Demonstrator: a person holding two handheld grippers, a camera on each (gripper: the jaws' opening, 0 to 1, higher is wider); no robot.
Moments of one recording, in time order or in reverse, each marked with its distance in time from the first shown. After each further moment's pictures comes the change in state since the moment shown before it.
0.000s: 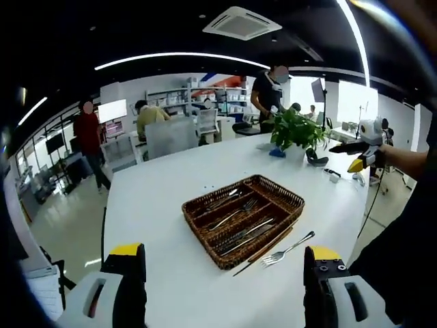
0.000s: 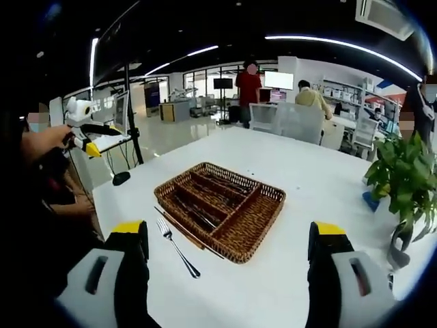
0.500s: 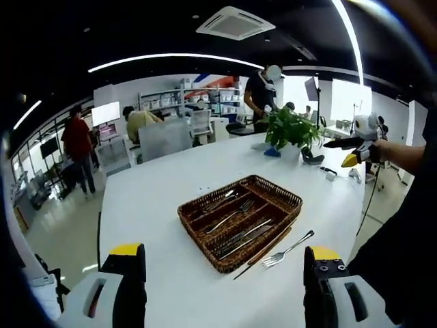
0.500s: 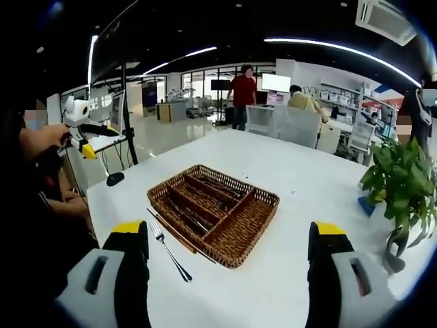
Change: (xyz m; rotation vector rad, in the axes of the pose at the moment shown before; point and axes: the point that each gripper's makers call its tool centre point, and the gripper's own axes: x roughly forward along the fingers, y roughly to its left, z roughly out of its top) left arm 0.012 0.001 0.003 0.034 -0.007 -0.041; right arm 0.006 -0.011 0.006 -0.010 -0.006 -0.029
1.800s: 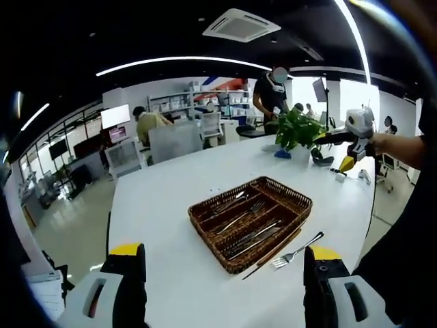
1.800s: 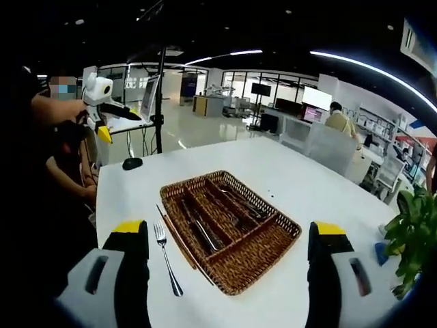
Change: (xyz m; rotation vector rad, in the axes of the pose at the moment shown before) left arm -0.002 0.017 -0.010 -0.004 -0.010 0.070; right arm 0.057 0.031 0.025 -0.224 -0.008 0.199
